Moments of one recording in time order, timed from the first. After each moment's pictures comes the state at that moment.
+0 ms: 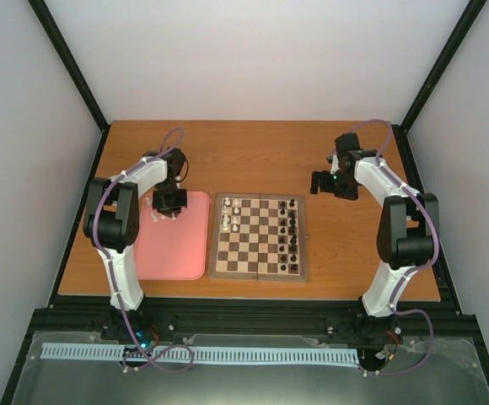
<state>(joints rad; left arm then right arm) -0.19 1.99 1.41 -1.04 -0.06 -0.33 0.11 1.82 1.37 -0.81 -0.17 0.18</state>
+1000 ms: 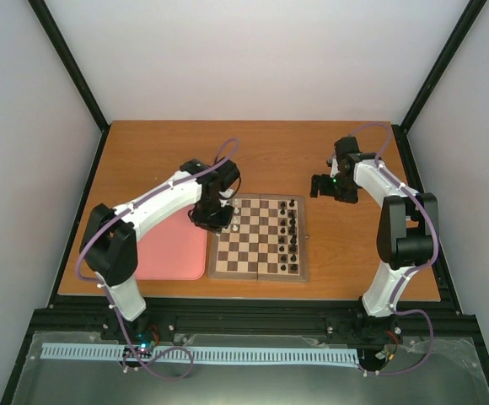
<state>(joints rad) -0.65 1.74 1.44 -1.23 0.09 -0.41 0.11 1.82 1.34 -0.80 -0.16 0.19</state>
